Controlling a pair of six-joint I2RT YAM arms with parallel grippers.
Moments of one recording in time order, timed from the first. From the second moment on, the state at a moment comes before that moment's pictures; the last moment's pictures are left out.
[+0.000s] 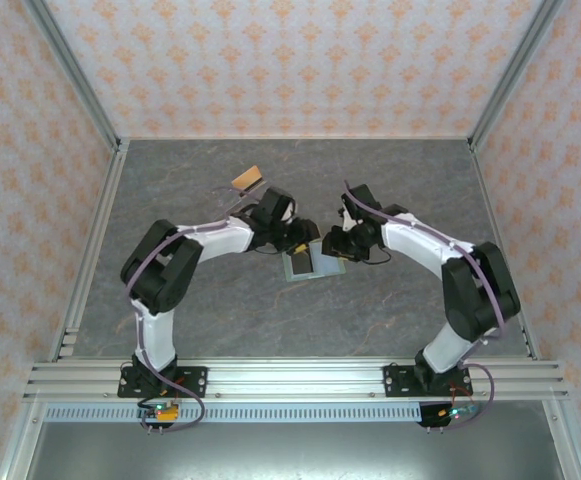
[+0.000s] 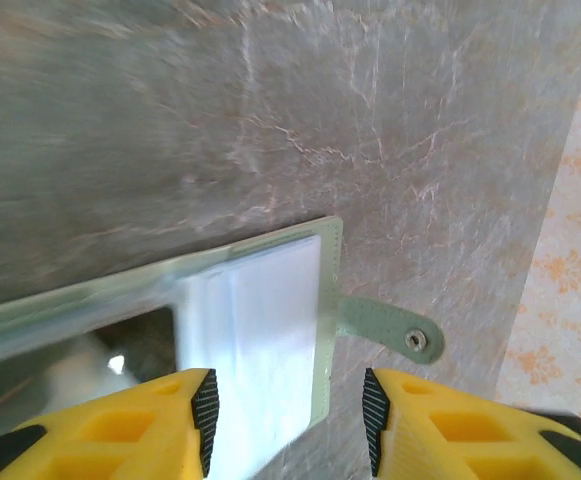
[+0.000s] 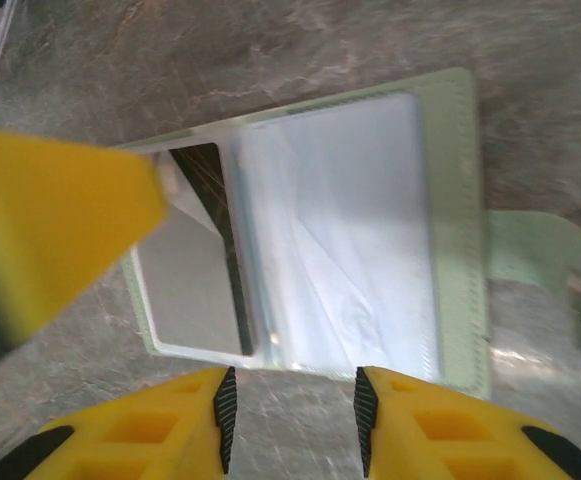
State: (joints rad) left arm -0.54 1.90 1.17 -0.12 0.42 -1.03; right arm 0.46 1.66 1.09 -0.61 -0.35 0.57
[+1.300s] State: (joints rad) left arm -0.52 1.90 1.07 -0.15 0.37 -1.02; right arm 0.45 1.96 1.24 -0.47 -0.52 0.59
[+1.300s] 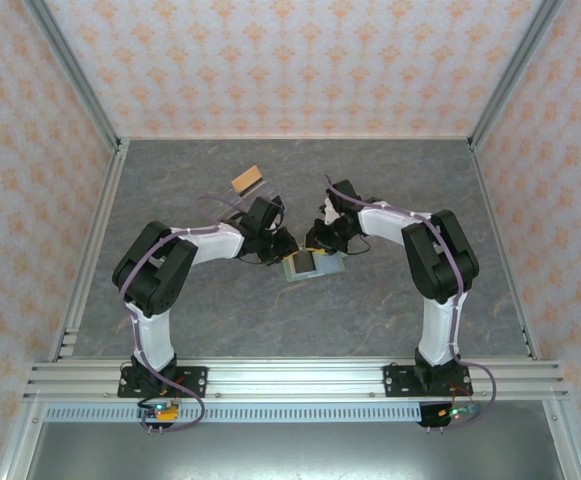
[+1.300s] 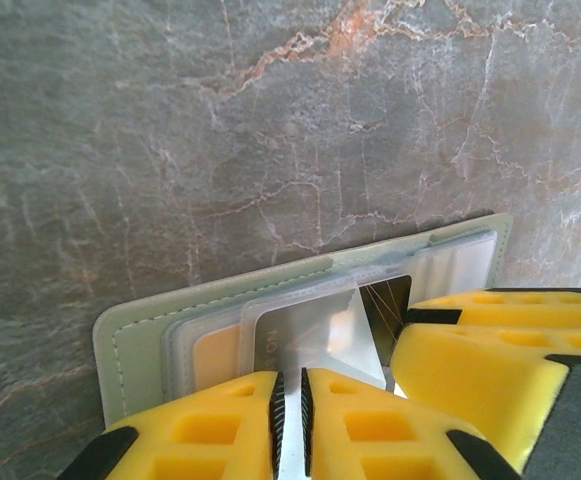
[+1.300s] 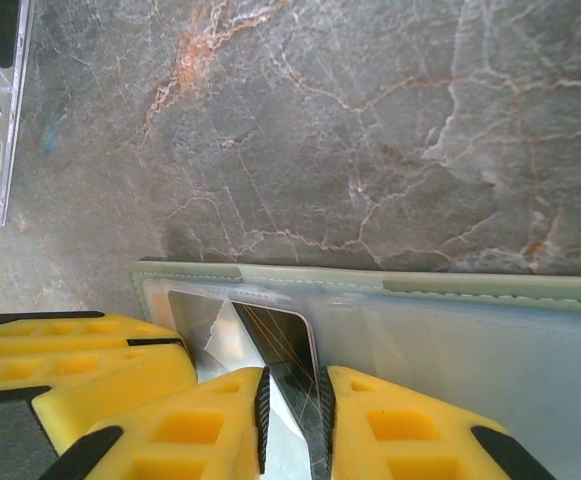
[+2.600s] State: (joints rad) left arm -0.51 1.88 1.10 -0.25 0.37 -0.93; right arm 0.43 1.88 1.15 -0.46 -0.47 0.59
